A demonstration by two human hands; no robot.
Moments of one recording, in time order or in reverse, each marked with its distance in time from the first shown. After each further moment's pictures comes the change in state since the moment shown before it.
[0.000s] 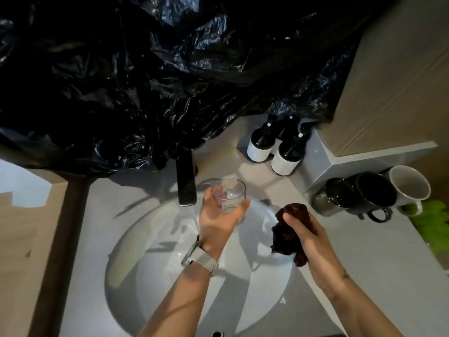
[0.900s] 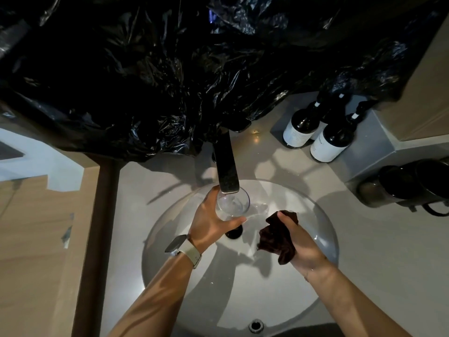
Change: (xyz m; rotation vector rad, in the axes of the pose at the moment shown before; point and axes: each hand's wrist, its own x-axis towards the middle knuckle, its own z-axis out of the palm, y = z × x) left_hand 0.031 -0.063 -0.105 0.399 -0.239 0.175; right_hand 0.035 0.077 0.089 0.365 -0.226 0.296
